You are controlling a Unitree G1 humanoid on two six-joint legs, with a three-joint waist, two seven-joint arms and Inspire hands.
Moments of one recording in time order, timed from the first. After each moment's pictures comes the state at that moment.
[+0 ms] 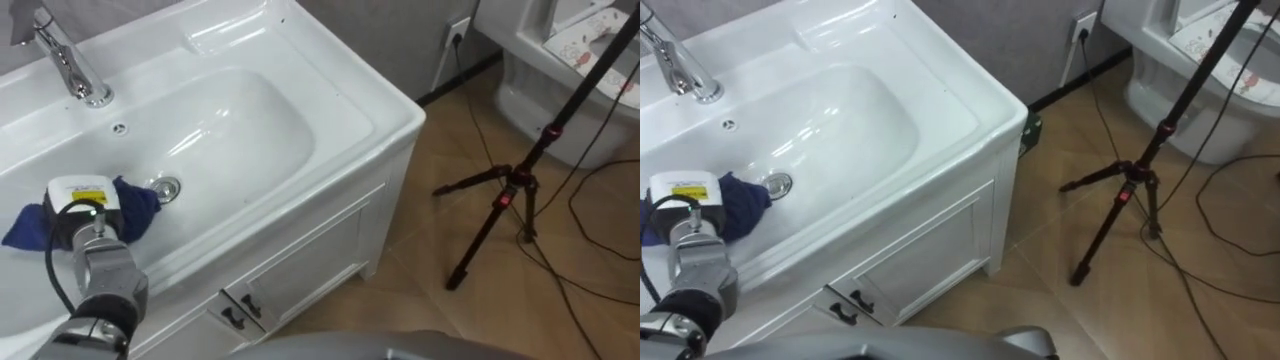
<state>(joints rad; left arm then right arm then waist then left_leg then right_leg) -0.11 0.37 -0.16 0.98 1.46 0.52 0.17 0.15 -0.22 0.02 1.29 -0.28 0.43 0.05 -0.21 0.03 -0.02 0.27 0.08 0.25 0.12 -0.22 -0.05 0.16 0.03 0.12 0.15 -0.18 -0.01</state>
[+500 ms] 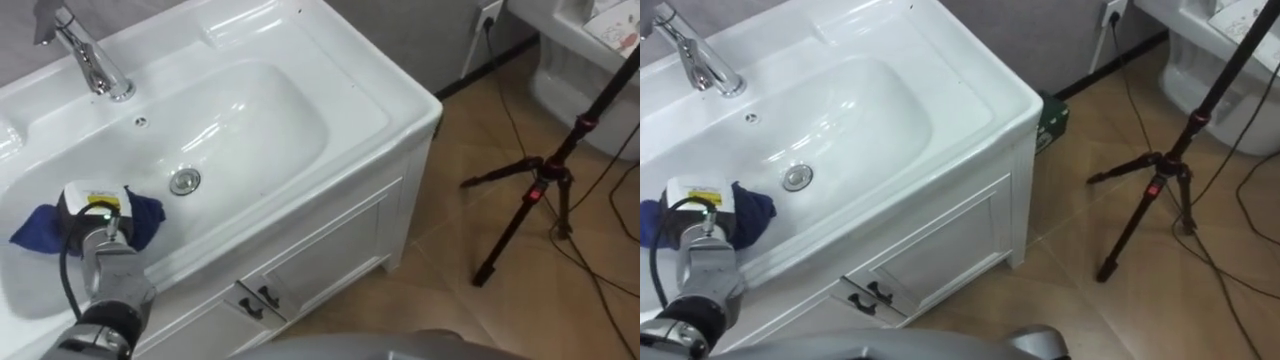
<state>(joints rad) -0.09 0.38 -0.25 0.96 1.49 0.52 0.10 0.07 -0.29 -0.04 1.33 -0.32 0.34 0.00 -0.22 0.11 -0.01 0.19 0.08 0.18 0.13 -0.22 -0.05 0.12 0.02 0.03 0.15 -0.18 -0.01</state>
